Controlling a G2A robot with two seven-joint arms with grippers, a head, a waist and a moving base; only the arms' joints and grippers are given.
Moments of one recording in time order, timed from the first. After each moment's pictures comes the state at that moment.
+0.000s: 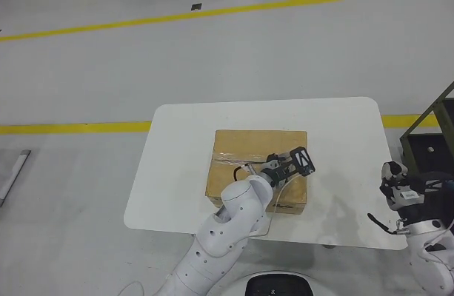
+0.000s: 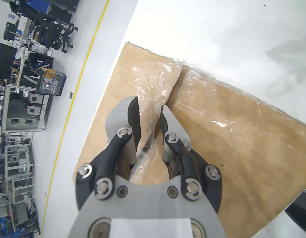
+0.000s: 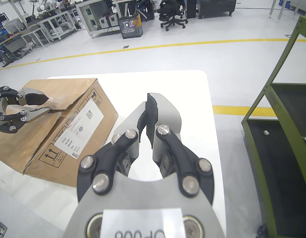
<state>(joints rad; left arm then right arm) 0.87 -1.53 -0.84 -1.46 1.93 -0.43 -0.53 -1.77 -1.24 1.73 -1.95 -1.04 -0.10 -0.03</state>
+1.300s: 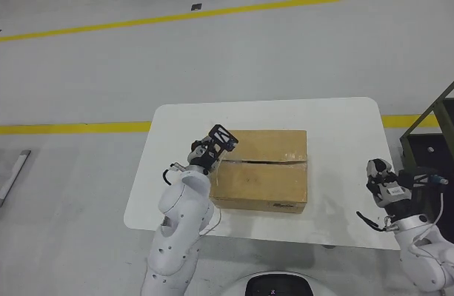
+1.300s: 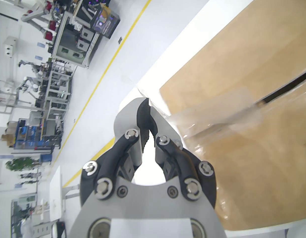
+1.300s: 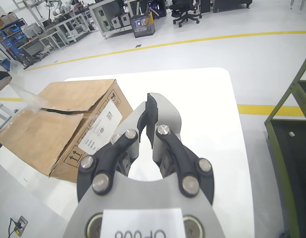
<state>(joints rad) 1.08 -1.45 -1.27 -1.80 2.15 -0.40 -0.68 -1.72 -1.25 1.68 -1.94 -0.99 -0.13 0.02</state>
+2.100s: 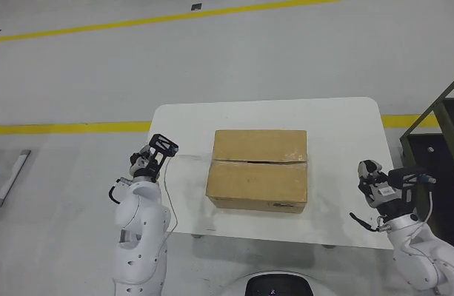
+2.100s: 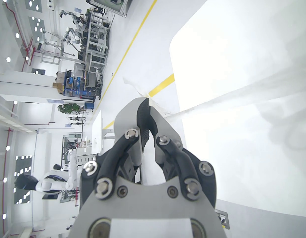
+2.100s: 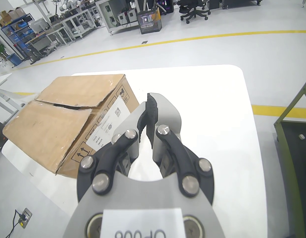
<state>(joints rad) 1.17 -1.40 -1.53 -1.80 2.37 -0.37 -0.64 -1.70 -1.25 1.65 -1.92 -1.01 -0.14 0.02</state>
